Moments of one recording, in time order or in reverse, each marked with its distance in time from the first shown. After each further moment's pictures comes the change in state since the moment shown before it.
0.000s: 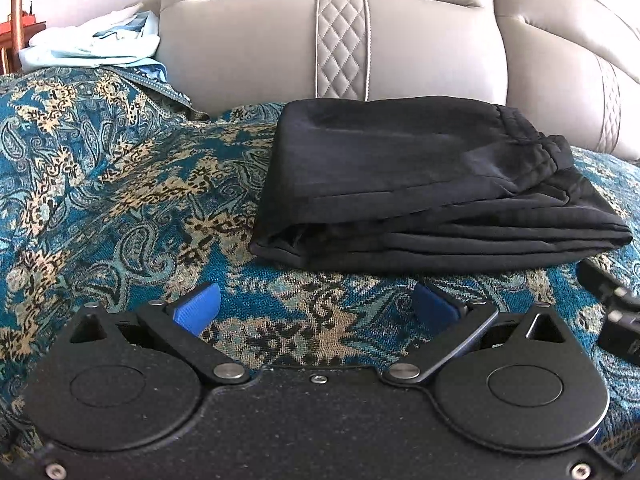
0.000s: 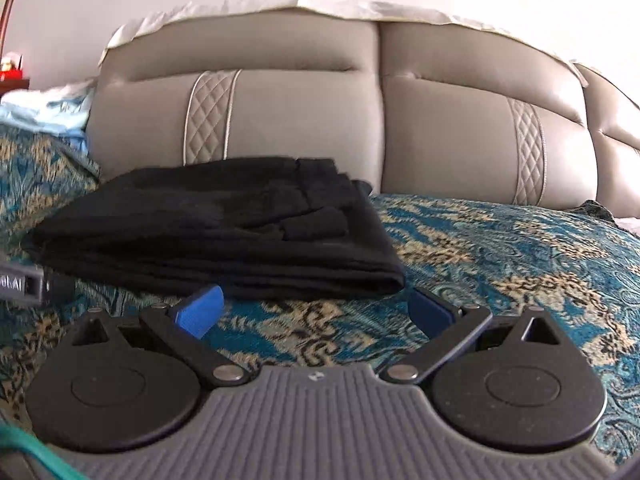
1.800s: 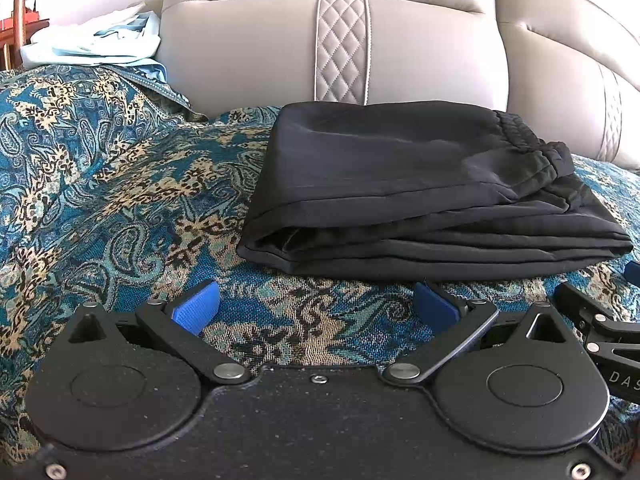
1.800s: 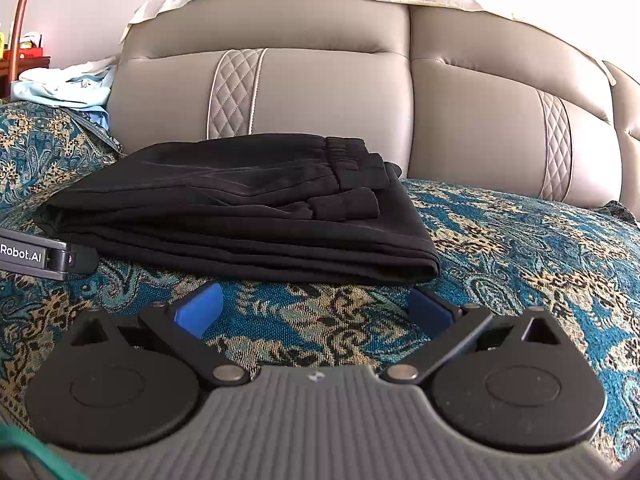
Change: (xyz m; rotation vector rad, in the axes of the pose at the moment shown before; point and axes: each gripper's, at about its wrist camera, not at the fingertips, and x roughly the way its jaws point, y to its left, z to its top) left arm 0.005 -0.003 0.000 -0.016 -0.019 -0.002; right arm 0.009 0.004 -0.001 -0.028 0.050 0.069
